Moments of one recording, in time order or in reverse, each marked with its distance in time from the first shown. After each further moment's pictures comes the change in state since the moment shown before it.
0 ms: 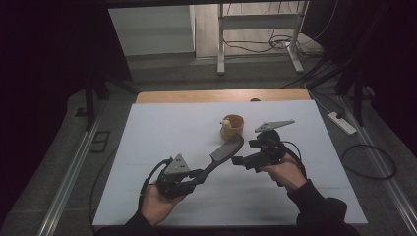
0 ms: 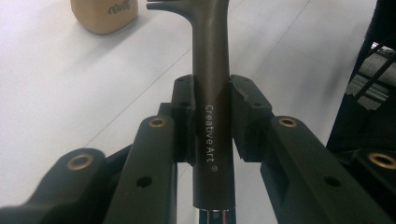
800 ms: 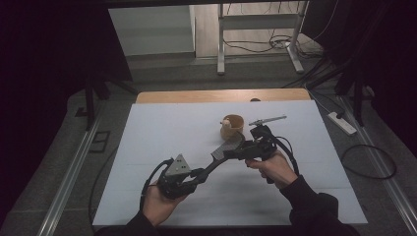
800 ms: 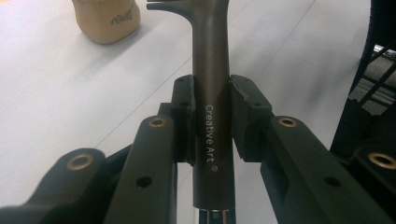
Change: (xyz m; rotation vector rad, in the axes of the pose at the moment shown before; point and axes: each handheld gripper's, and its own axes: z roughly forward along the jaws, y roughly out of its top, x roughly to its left) left arm -0.004 0.002 0.000 -0.026 0.022 0.017; right arm -0.008 0.009 0.022 0.022 0.105 0.187
